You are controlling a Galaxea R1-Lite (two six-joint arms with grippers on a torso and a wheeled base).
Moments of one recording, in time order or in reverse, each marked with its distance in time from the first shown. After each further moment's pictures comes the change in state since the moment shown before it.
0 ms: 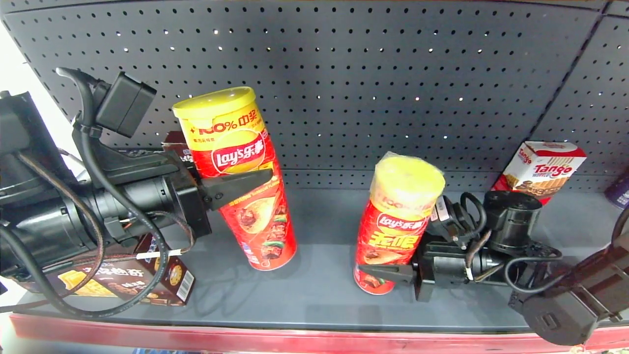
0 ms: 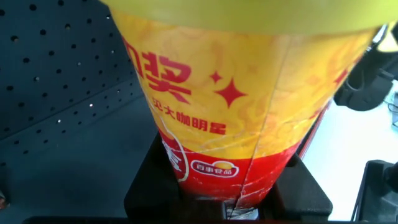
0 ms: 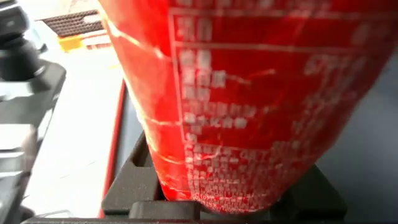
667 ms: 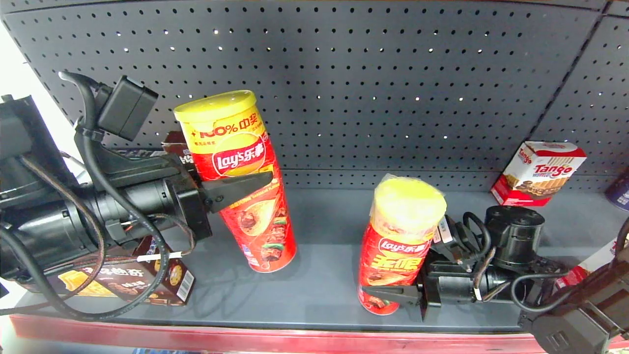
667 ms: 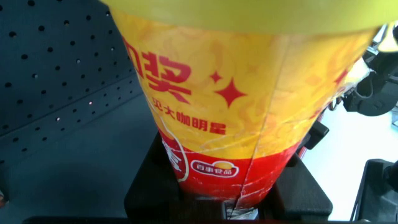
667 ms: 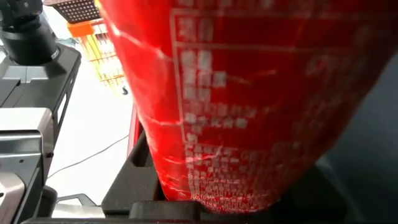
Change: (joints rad) left arm 0.000 0.001 0.009 -0.004 0.000 0.000; right arm 0.014 -0.004 0.083 -0.016 0.000 -0.040
